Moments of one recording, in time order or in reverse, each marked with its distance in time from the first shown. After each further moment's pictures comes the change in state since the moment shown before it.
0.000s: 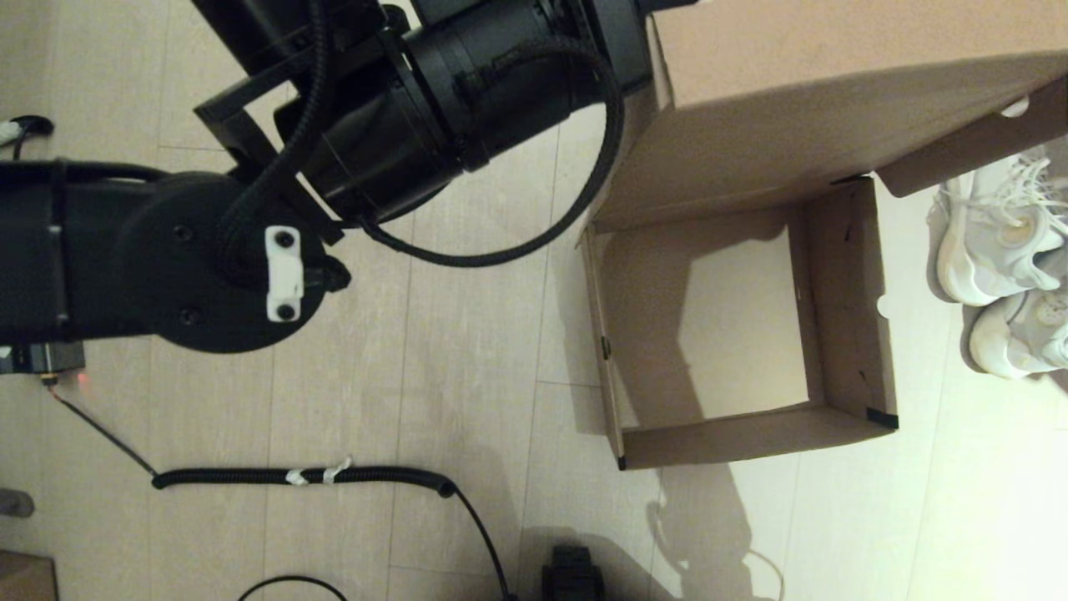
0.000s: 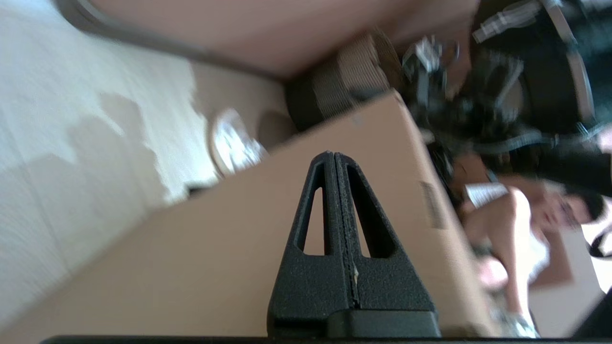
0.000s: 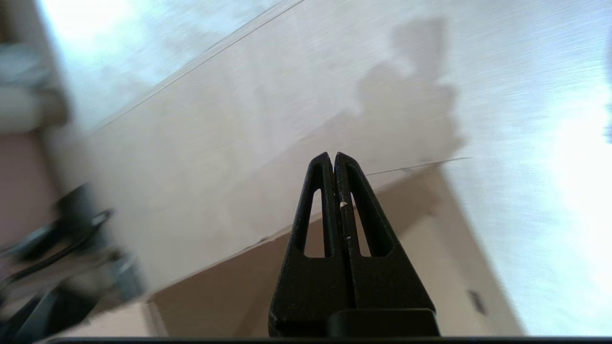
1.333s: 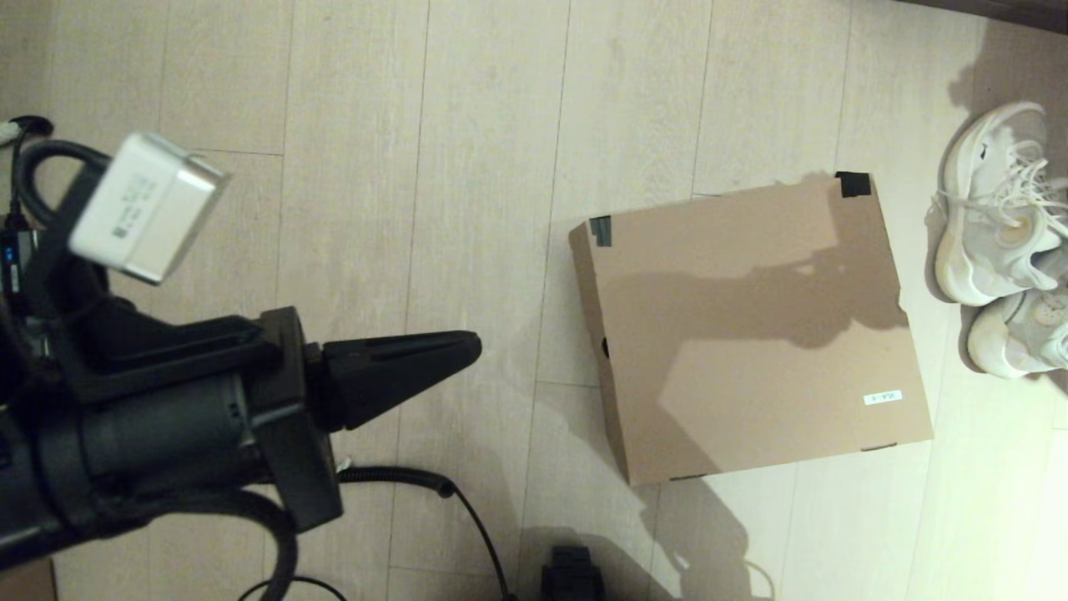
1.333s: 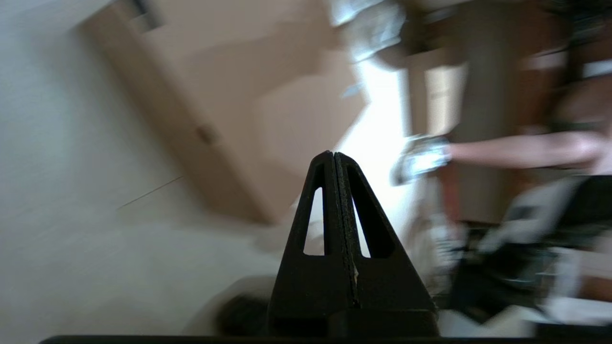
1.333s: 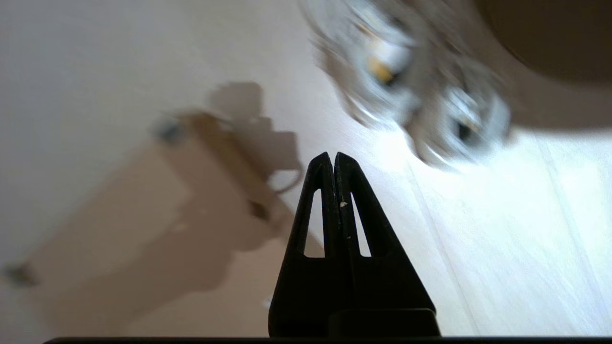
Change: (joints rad) left arm 0.091 -0.547 0.797 0.238 0.227 0.177; right arm -0.309 -0.282 0.568 0.066 -0.172 -0.379
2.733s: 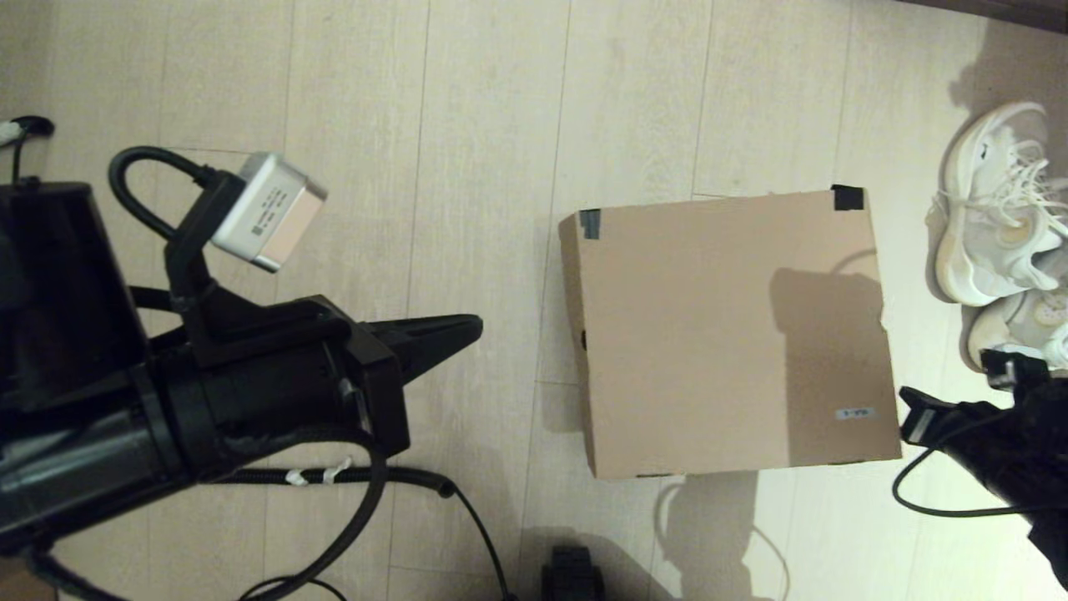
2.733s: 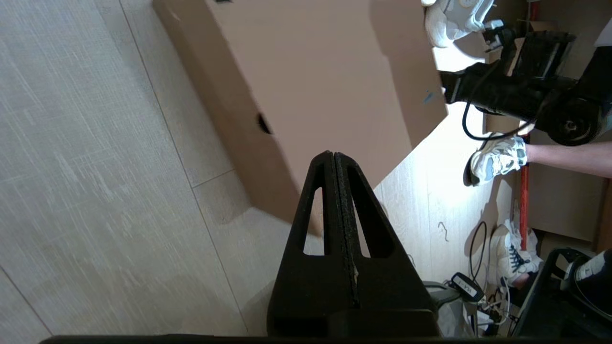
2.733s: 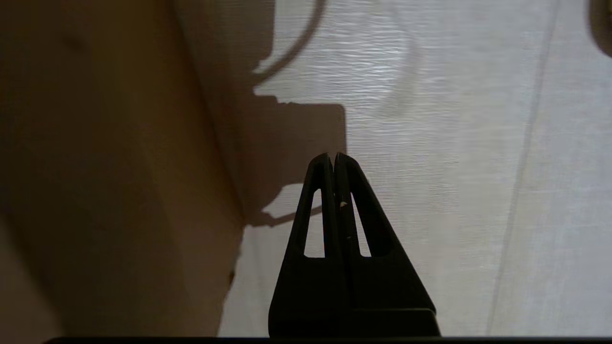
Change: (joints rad) left arm 0.019 0.093 -0.050 0.011 0.147 0.053; right arm 0.756 0.920 0.548 -1.255 -0.614 -0.410
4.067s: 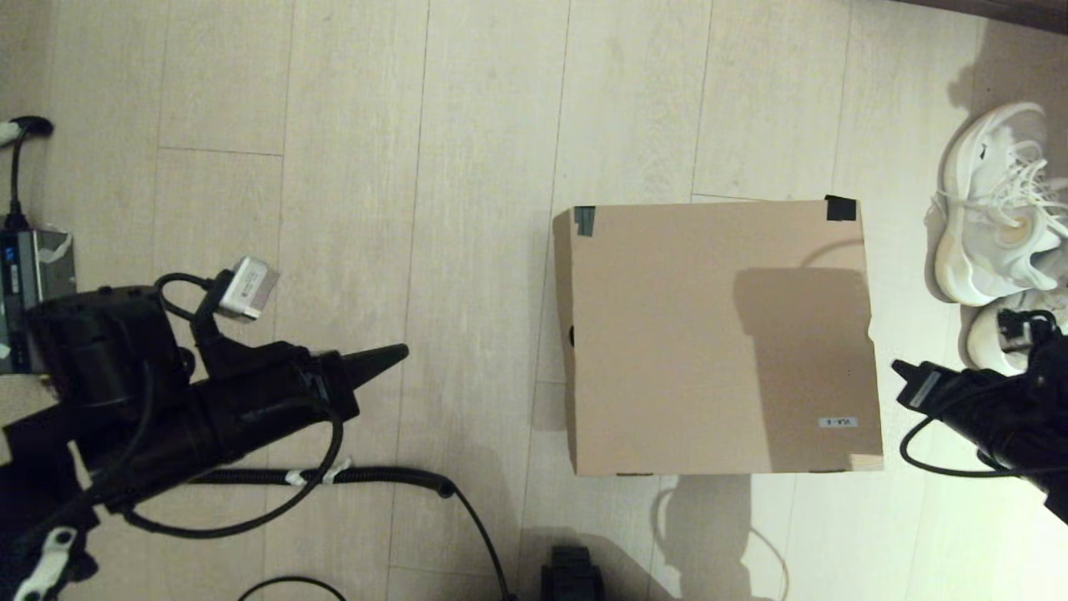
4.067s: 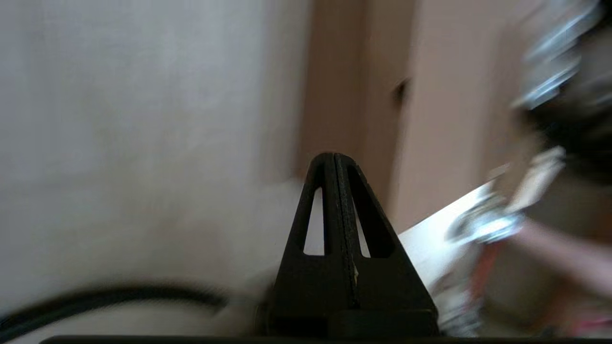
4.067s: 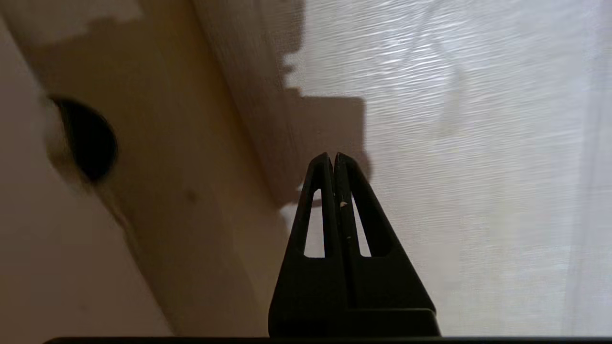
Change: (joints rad) left arm 0.435 0.218 0.235 -0.411 -0.302 -0.323; right arm 0.033 -0.175 -0.138 0.330 0.028 0.201
